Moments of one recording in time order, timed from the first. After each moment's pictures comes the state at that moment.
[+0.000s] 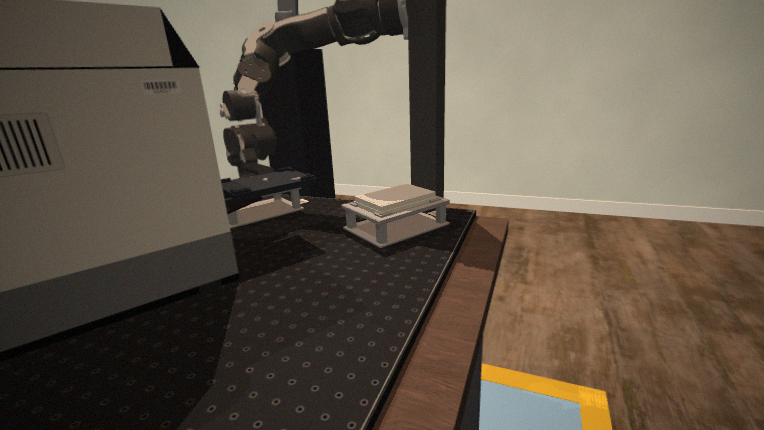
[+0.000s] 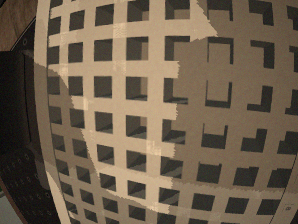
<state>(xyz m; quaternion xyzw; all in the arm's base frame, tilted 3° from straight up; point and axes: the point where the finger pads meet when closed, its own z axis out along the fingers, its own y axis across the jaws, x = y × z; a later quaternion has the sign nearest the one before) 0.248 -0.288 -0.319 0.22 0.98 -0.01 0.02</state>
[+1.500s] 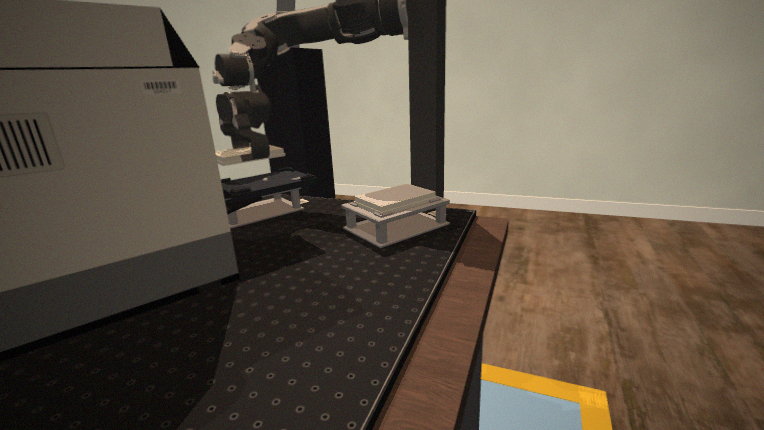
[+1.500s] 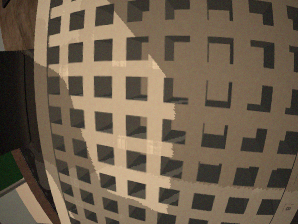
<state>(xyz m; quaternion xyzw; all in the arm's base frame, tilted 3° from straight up) 0.249 -0.287 -0.254 0.22 0.98 -0.01 0.03</state>
